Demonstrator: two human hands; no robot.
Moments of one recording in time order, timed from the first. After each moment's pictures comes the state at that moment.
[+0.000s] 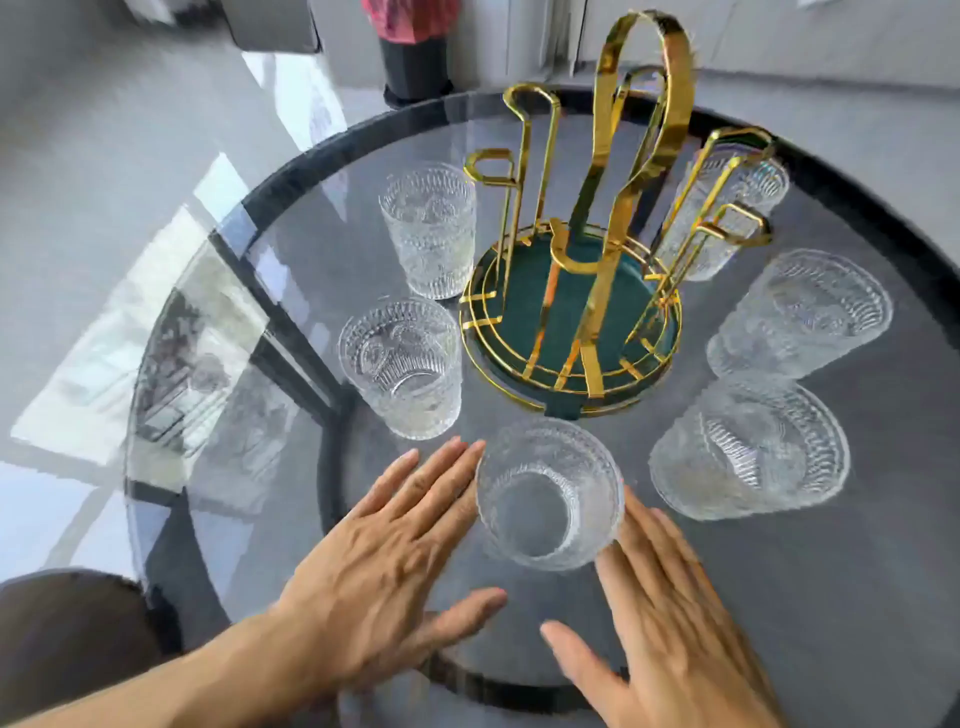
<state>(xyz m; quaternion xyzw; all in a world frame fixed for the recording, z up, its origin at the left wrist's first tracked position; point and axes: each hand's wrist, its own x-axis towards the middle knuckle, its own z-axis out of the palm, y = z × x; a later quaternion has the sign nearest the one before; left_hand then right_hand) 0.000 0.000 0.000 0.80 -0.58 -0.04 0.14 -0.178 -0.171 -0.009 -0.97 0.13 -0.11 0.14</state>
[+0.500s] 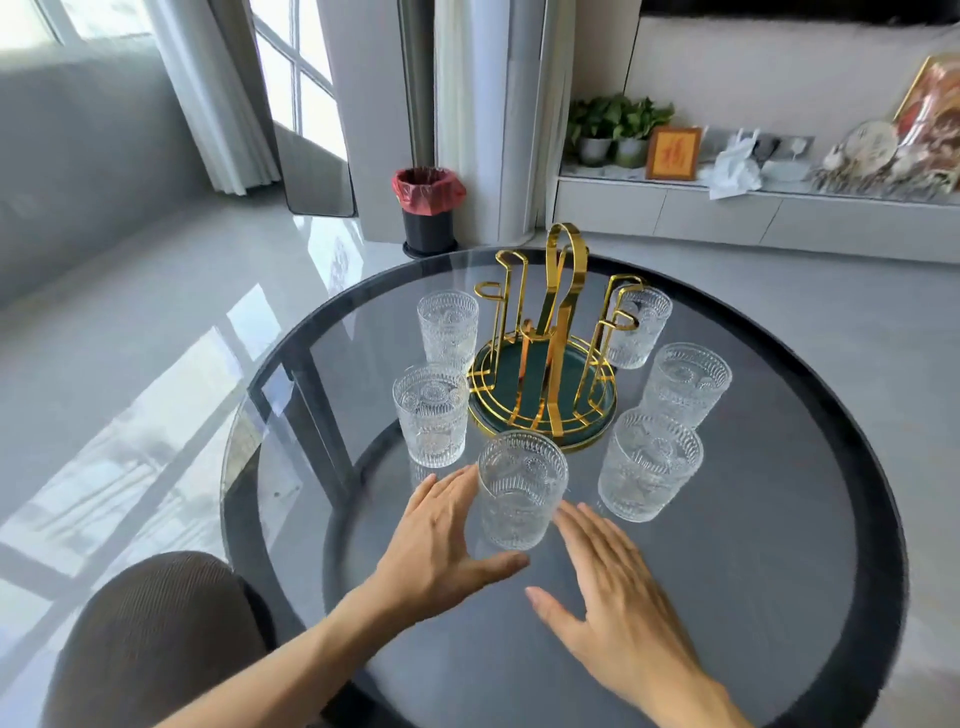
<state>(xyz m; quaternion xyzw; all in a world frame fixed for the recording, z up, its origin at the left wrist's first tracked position) -0.028 -0.020 0.008 0.83 -0.46 -0.04 0.32 -0.191 -0.162 0.002 -0.96 0.16 -0.08 0.20</state>
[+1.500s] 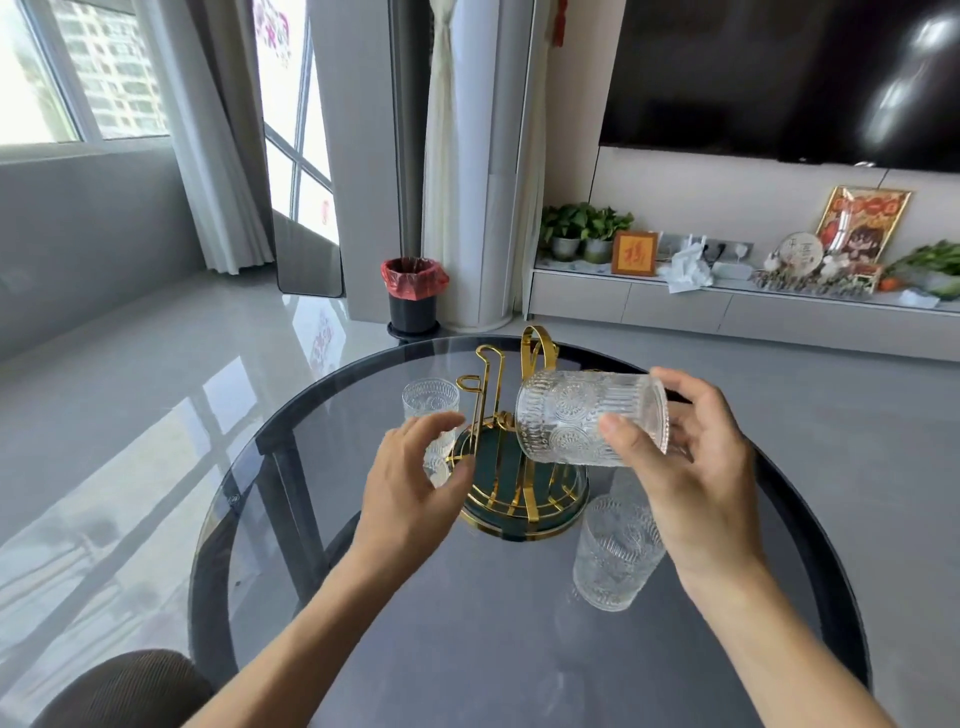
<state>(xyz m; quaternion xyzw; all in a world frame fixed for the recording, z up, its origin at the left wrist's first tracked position) 0.005 -0.058 0.120 0.79 -0.33 0.09 0.50 -0.147 -0.211 0.177 -0.71 0.17 -0.46 0.50</state>
